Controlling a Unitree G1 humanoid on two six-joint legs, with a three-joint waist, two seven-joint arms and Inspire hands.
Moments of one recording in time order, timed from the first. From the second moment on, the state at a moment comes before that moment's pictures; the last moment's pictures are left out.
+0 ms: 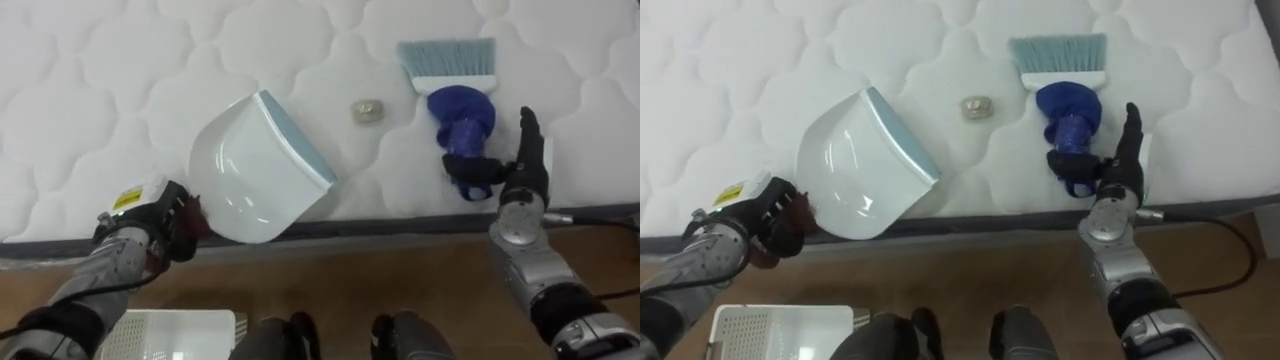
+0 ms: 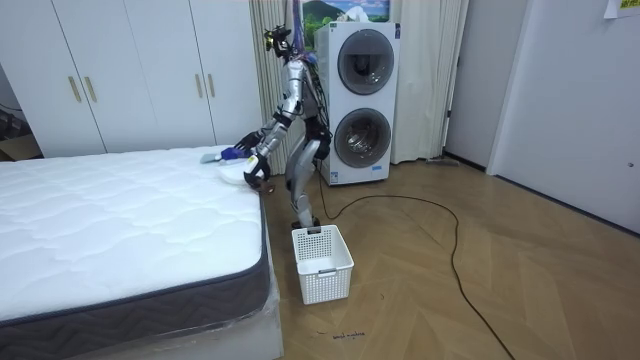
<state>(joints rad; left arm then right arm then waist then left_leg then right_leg) -0.45 0.47 -0.41 1.04 0.55 -0.06 0.14 -0.46 -0.35 0.27 0.96 0.31 -0.18 -0.50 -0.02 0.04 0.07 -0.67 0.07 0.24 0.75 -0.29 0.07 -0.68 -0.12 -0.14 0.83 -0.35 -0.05</state>
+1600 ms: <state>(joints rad) -0.50 0.47 -0.49 1.00 0.55 0.01 0.12 -0.56 -0.39 0.37 1.06 0.15 -0.07 -0.51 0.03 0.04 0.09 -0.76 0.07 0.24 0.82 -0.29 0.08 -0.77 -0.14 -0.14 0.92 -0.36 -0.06</state>
